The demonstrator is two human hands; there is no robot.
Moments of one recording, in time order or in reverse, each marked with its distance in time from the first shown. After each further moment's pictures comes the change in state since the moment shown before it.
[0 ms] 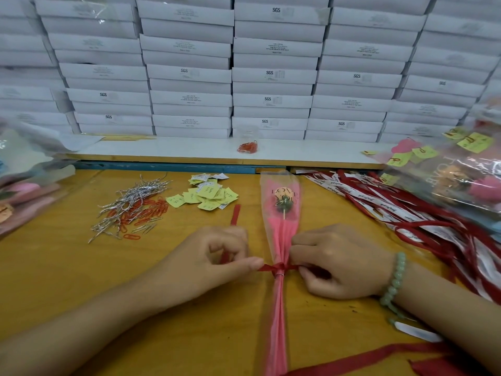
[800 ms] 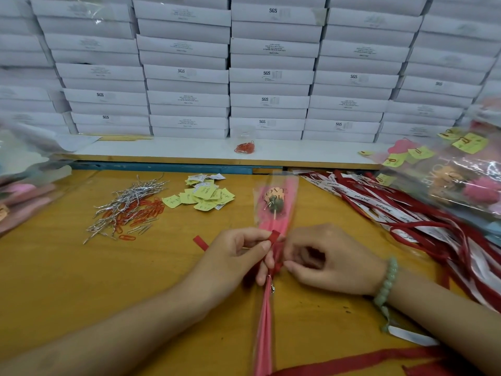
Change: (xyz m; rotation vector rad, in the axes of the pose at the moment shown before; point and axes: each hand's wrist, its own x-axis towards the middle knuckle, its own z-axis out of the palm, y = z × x) left_hand 0.025 0.010 0.046 -0.444 0.181 -0.240; right_hand 0.001 0.001 0.006 0.441 0.148 0.166
